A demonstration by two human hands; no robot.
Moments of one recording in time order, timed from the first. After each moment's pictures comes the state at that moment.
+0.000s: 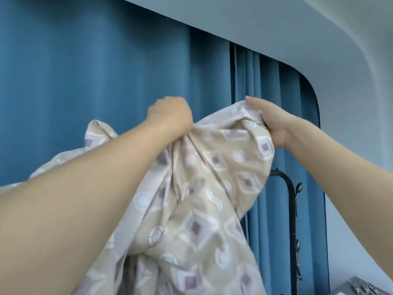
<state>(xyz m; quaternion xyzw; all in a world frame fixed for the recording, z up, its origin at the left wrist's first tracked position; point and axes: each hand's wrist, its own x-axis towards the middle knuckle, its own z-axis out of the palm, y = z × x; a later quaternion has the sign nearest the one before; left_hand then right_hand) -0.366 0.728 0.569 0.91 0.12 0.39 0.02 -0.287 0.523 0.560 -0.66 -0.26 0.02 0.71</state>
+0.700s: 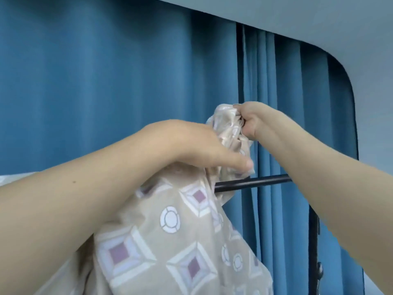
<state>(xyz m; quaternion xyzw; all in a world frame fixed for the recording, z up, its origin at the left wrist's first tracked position) -0.343 0.638 0.539 0.99 0.00 0.16 -0.03 -0.188 0.543 0.574 -0.60 -0.21 0.06 0.77</state>
